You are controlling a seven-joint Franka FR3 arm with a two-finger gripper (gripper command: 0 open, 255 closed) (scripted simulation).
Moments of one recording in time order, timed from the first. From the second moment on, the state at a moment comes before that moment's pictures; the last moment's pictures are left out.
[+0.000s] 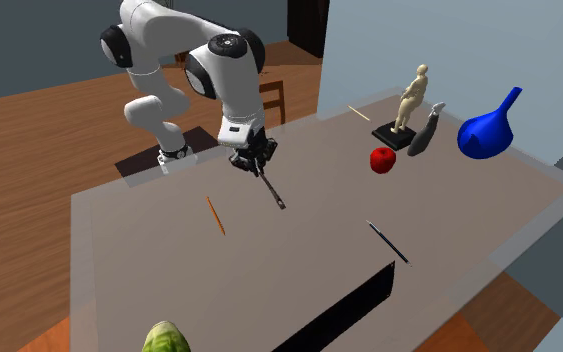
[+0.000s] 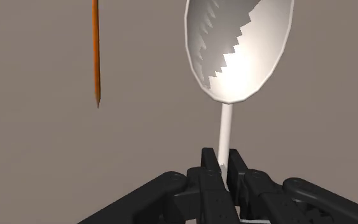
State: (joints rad) arm -0.17 0.21 0.19 -1.49 0.08 1.70 0.24
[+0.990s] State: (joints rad) arm -0.36 0.41 0.09 -1.19 0.08 1.56 -0.05
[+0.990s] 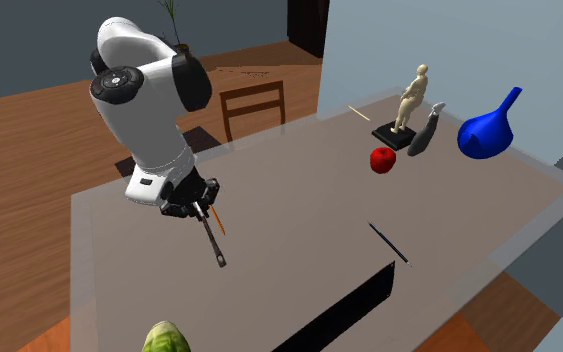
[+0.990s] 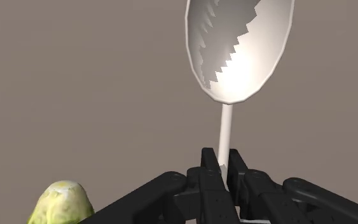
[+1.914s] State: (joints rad) arm -0.45 0.59 0.05 -1.00 0.08 1.54 -0.17
